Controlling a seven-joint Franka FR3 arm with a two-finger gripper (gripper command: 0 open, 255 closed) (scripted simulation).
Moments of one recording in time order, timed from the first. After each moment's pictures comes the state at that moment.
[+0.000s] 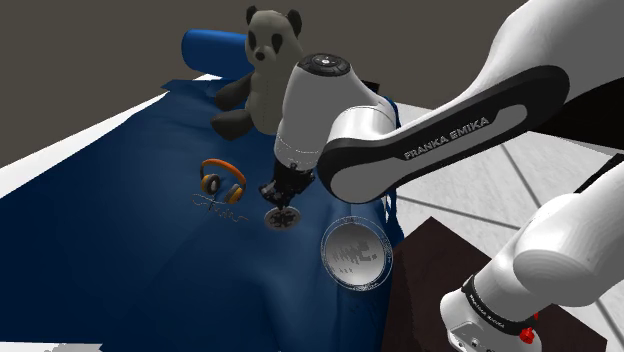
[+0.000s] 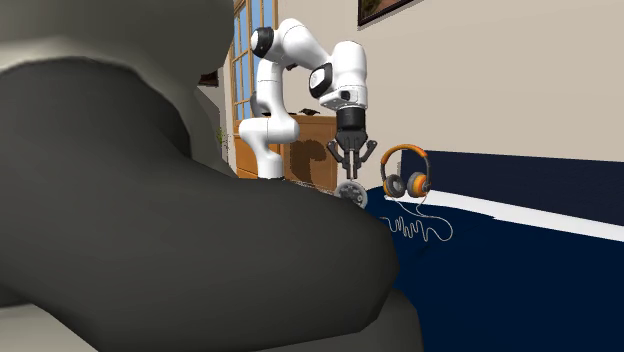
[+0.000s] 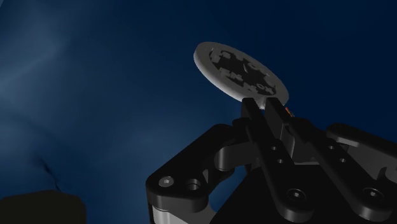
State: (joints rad) arm 0.00 -0.17 0.62 -2.43 -0.06 2.50 0.71
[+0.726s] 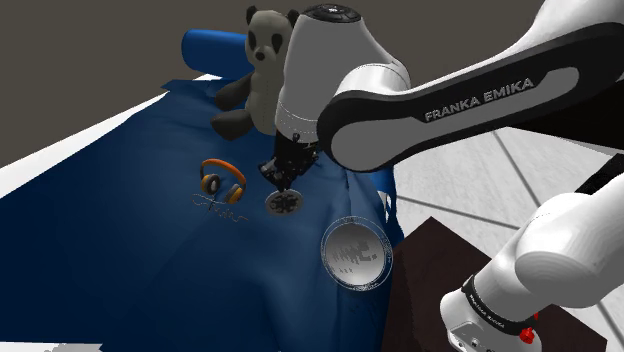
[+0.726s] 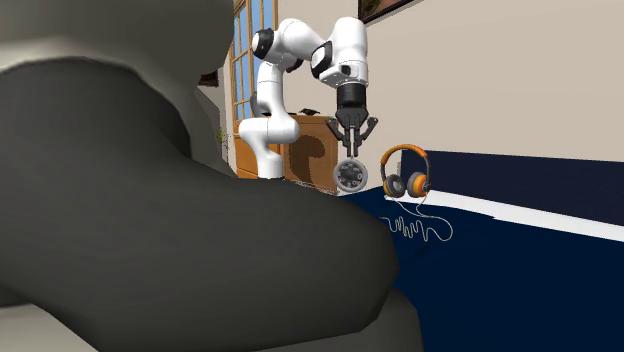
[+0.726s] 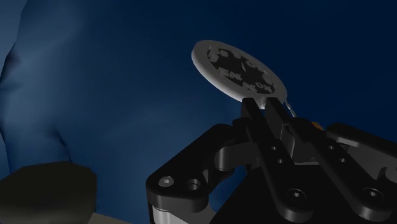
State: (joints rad) arm 0.03 -0.26 0.58 -2.36 0.02 2.35 0.64
